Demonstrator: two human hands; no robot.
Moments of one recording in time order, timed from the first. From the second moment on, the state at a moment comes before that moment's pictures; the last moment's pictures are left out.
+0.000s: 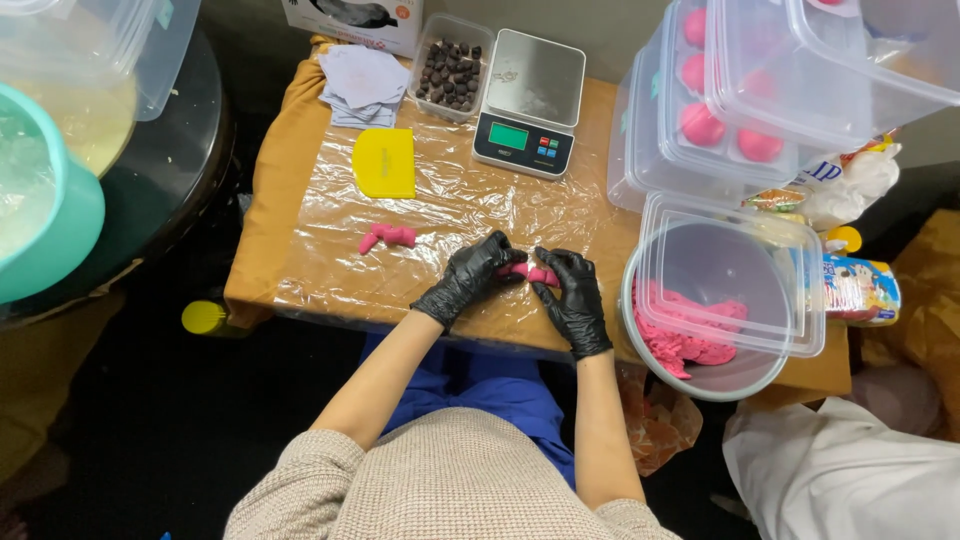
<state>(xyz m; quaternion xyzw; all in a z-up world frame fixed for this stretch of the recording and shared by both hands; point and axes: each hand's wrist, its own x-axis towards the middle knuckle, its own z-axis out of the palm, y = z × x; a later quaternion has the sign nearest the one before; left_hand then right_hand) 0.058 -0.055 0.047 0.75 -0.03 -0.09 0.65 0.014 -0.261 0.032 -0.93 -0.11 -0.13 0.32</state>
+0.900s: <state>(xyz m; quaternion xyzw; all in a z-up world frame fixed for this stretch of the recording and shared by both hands) 0.025 0.080 -0.005 0.96 -0.06 0.16 0.24 0.015 -0.209 0.043 -0.83 0.02 -0.24 0.50</state>
